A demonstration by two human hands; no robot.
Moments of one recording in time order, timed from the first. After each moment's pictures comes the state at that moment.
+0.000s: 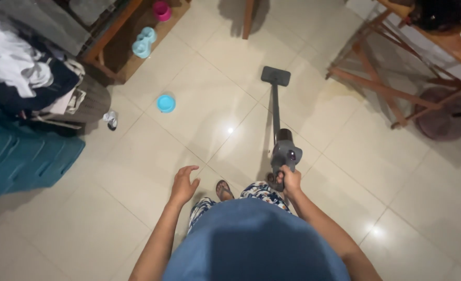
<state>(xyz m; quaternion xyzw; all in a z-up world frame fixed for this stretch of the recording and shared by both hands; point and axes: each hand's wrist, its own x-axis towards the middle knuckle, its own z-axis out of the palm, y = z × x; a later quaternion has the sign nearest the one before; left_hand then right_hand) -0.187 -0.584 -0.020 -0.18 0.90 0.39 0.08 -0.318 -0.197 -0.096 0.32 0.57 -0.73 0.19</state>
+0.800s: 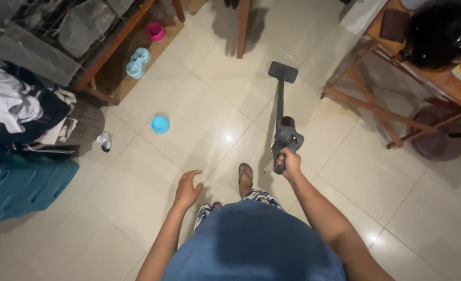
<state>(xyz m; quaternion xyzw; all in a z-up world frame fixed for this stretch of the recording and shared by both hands) -0.356 -0.572 -0.024 -0.18 0.89 0.40 0.09 -0.561 -0.216 -0.089 0.33 0.53 -0.75 0.20</state>
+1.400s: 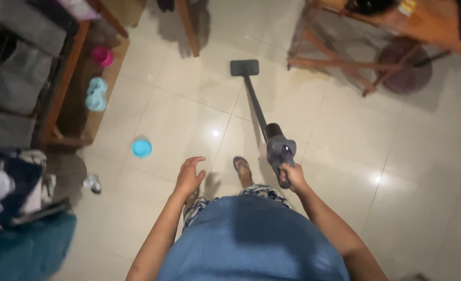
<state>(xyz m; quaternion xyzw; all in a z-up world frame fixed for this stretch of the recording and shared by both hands) -0.481 -0.578 -0.002 -0.01 0.90 0.40 0.18 -0.454 -0.165 -0.084 0.36 0.56 -0.72 0.19</state>
